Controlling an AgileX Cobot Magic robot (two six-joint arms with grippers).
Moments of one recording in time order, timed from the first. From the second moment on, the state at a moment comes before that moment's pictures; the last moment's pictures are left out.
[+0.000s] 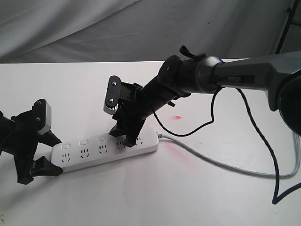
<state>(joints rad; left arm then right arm) -0.08 1.87 -0.83 -0.91 0.70 2.09 0.44 2.30 -1.61 0.80 0.62 -1.58</state>
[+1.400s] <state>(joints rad) -0.08 1.87 -0.83 -0.91 0.70 2.09 0.38 2.18 -1.57 0.70 0.65 -1.56</state>
